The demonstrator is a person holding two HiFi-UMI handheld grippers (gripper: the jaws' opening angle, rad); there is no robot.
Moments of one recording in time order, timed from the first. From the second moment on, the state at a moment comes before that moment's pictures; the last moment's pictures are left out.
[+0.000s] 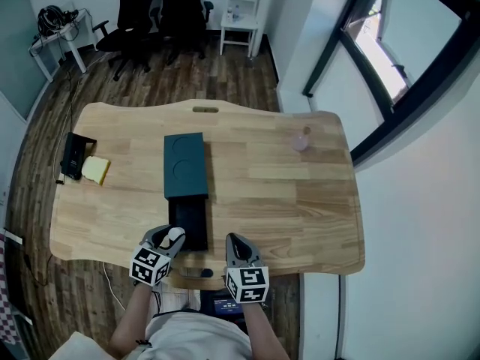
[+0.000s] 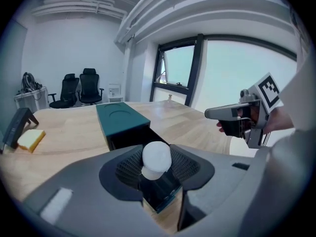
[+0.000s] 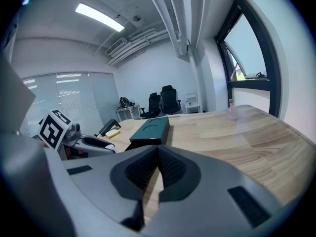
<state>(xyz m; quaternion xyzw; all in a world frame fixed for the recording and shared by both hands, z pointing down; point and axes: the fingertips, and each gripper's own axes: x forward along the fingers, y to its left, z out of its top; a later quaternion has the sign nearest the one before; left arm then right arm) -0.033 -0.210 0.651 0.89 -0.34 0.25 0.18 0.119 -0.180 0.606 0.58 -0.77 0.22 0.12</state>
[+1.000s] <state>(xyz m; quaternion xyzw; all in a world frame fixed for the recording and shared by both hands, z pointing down) -0.041 -0.214 0.524 0.91 -0.38 0.12 0.11 0.091 -0.168 0.507 0.58 -0.80 0.12 0.05</state>
